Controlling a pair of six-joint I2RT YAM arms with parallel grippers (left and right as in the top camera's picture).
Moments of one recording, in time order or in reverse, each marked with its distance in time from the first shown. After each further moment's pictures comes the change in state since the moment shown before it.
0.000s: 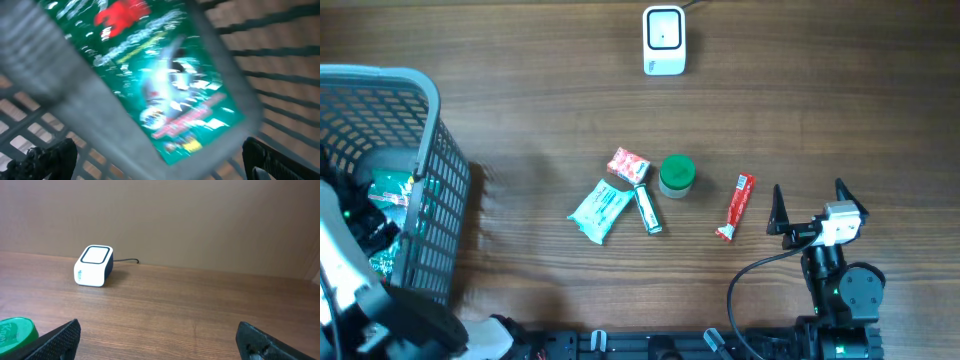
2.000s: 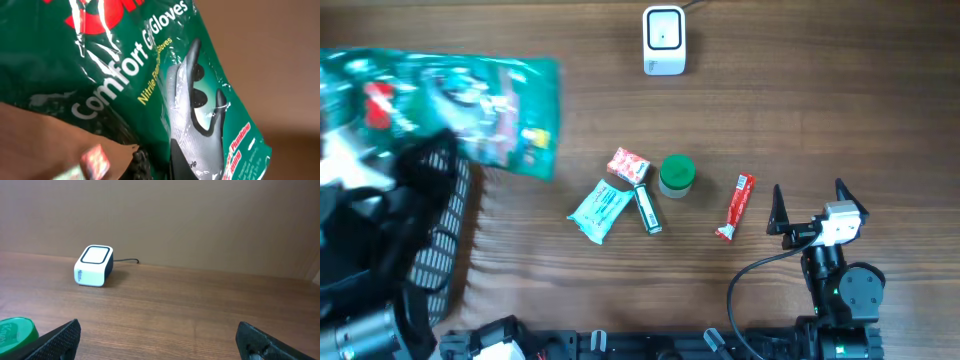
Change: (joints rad) left arm -0.380 -0.779 -0.161 0.414 0.718 0.847; right arm 0.000 0.000 0.000 0.000 0.000 0.000
